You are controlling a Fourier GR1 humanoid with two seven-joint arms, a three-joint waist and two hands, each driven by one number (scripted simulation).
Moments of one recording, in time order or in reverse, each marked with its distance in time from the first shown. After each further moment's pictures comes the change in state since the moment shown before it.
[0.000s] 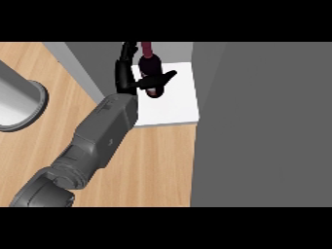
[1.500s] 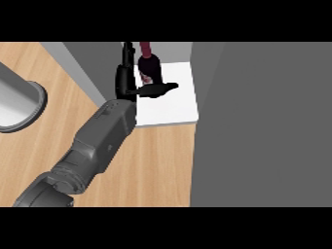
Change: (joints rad) left arm 0.047 -0.004 -0.012 -0.015 -0.041 -0.130 -0.101; right arm -0.025 0.010 0.034 0.004 -0.002 -0.013 0.016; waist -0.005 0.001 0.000
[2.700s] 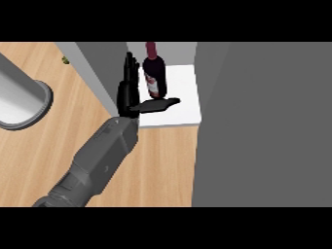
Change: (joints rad) left arm 0.224 0.002 -0.305 -0.292 0.292 -0.012 0.042; right arm -0.032 -0.001 -0.006 0.002 0.005 -0.037 0.024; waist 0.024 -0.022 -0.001
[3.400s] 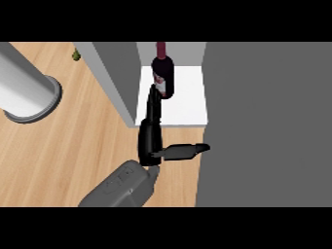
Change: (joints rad) left arm 0.352 0.004 -0.414 -0.603 0.055 0.354 0.057; right arm 0.021 -0.032 -0.063 -0.011 -0.001 -0.006 0.012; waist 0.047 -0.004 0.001
